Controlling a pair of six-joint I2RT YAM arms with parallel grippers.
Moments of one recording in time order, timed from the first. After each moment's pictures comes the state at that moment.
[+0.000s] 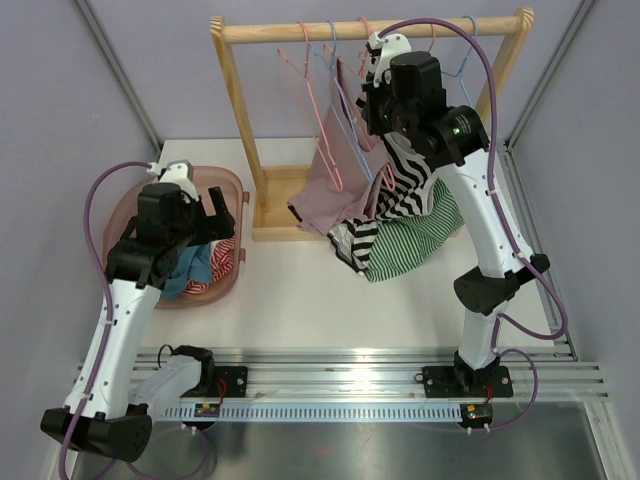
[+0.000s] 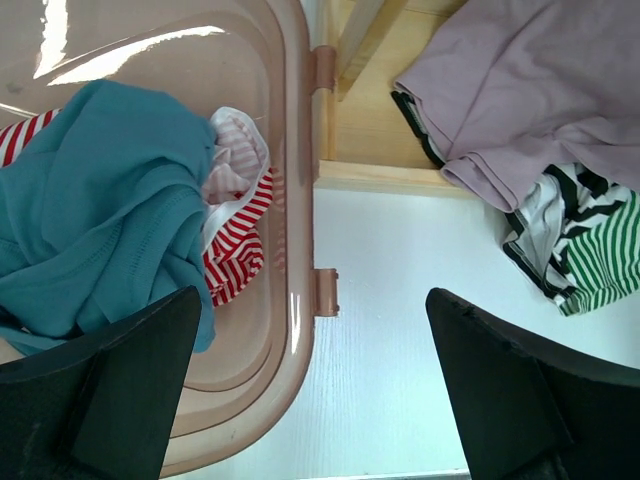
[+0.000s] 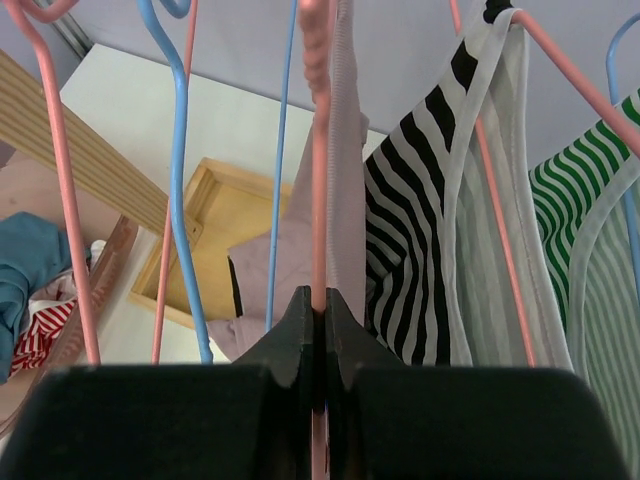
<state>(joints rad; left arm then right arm) -0.16 0.95 1.17 -0.82 -0.03 -0.29 0.57 1.90 2.53 -0.98 0.17 0.08</state>
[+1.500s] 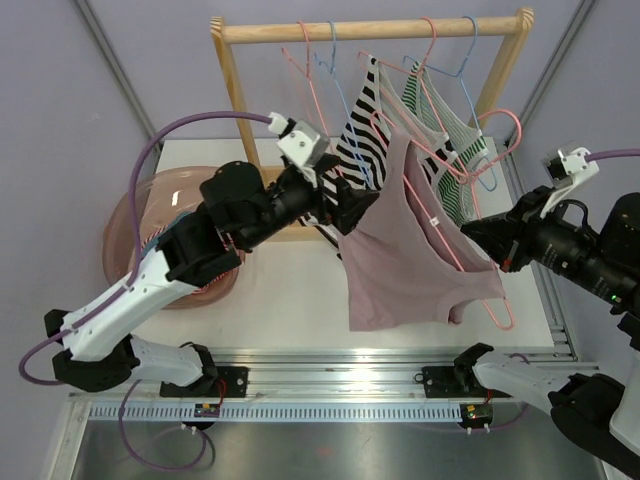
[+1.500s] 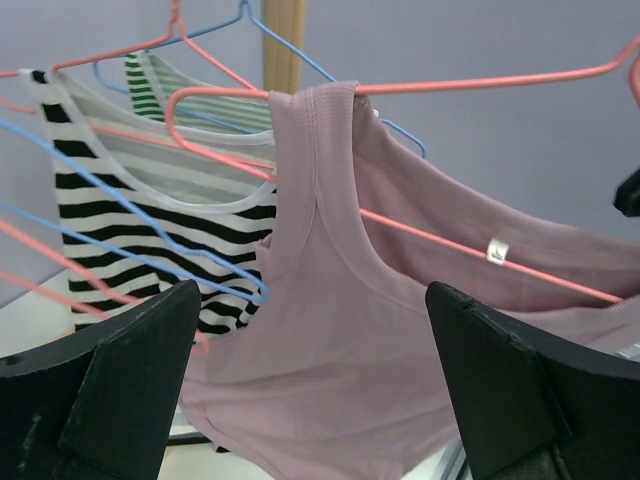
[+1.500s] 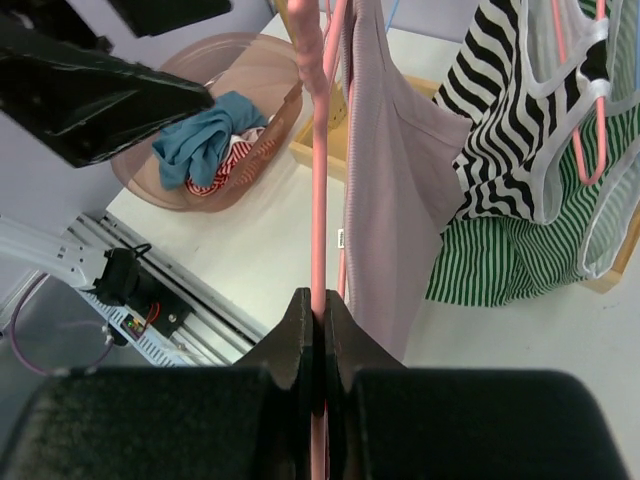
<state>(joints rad) -1.05 1.24 1.66 -0.36 -0.13 -0.09 0.56 1.05 2.13 -1.34 -0.10 0.22</state>
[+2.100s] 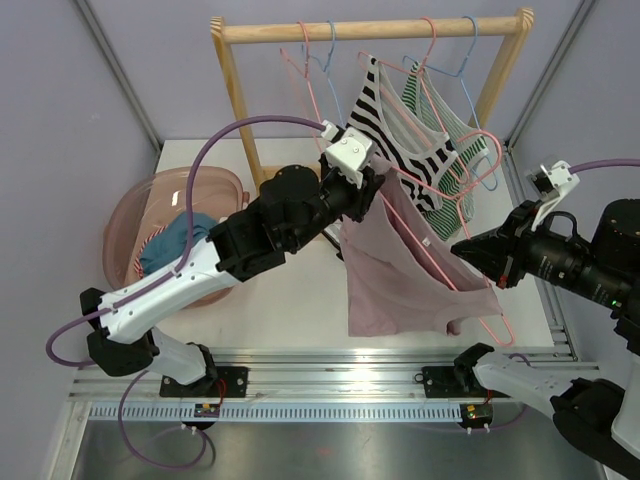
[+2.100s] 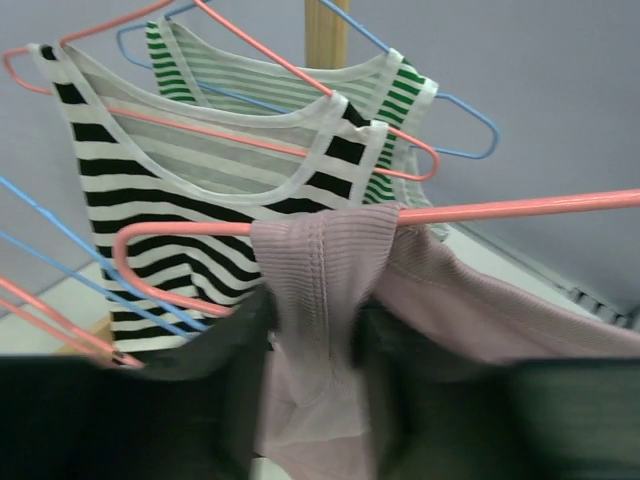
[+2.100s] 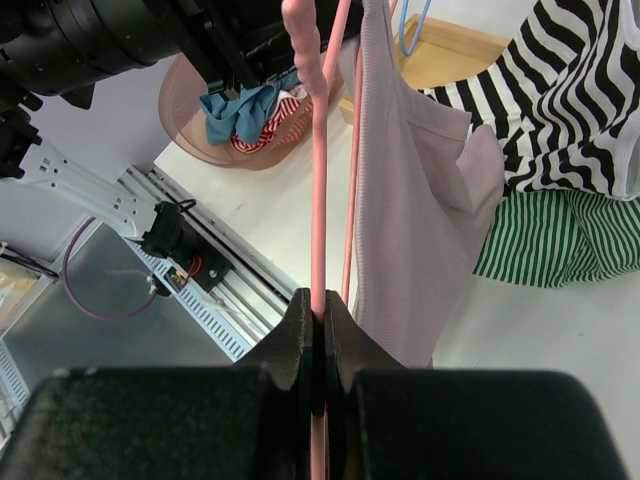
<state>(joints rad) -1.12 1.42 1.69 -0.28 -0.33 -0.01 0.56 1.00 2.07 -1.37 -0.25 0.25</state>
